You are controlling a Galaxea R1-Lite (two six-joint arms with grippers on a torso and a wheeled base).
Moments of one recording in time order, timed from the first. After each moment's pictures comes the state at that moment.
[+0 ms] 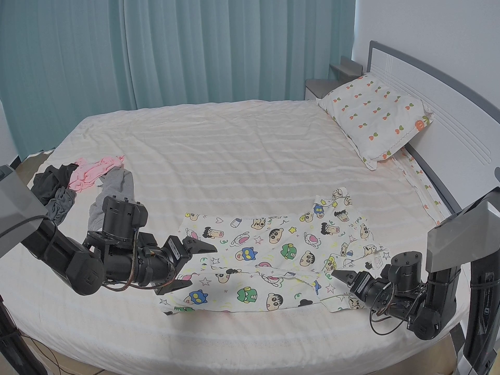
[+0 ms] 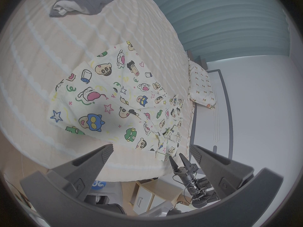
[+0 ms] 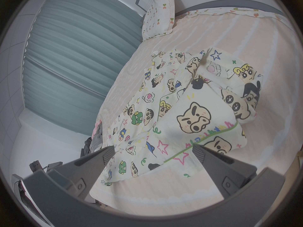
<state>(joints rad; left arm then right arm) -0.34 1.91 -0.66 -0.55 -0.41 -1.06 0.39 2.32 -0.23 -1.55 0.04 0.98</state>
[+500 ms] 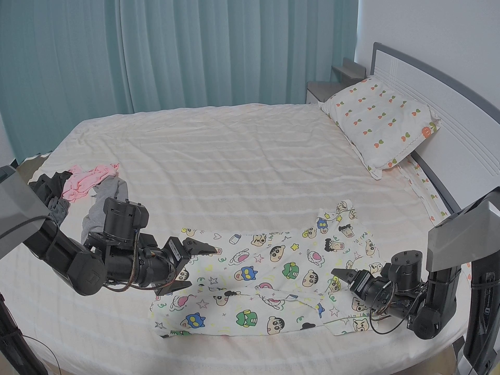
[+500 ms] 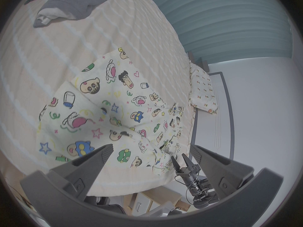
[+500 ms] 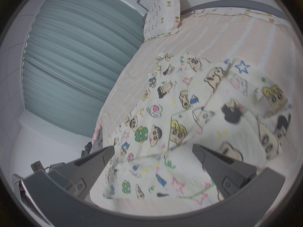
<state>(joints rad) -0.34 1.92 -0.66 -0.55 -0.40 -1.06 0.39 2.31 -0.23 -1.55 0.03 0.98</state>
